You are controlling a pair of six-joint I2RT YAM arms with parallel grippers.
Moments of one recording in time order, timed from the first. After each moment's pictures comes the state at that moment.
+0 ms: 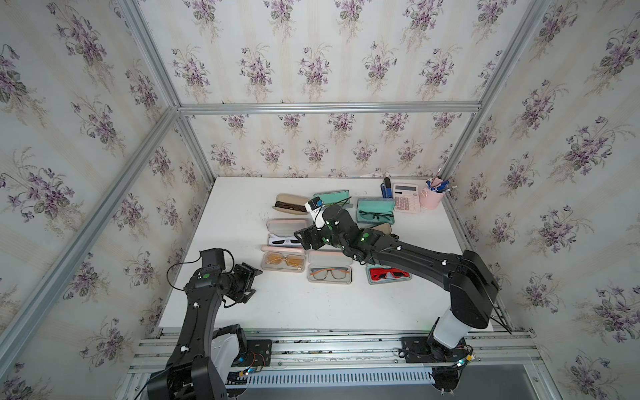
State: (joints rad) left arm 0.30 0.97 0.52 -0.78 0.52 -0.93; right arm 0.93 1.72 1.31 -0.11 -0.02 0.30
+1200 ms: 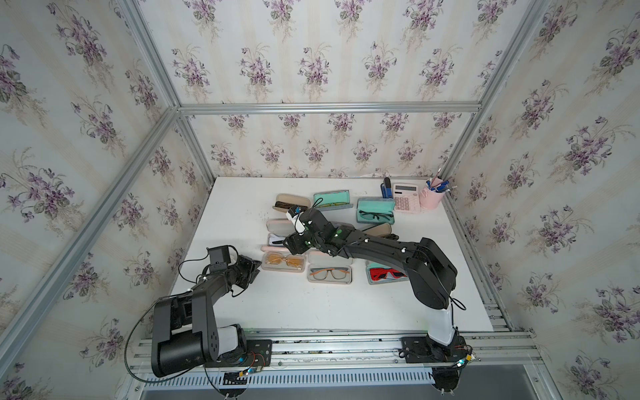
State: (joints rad) left arm 0.28 1.33 0.39 -0.07 0.53 -1.01; right arm 0.96 1.99 1.51 -0.20 -0.06 0.27
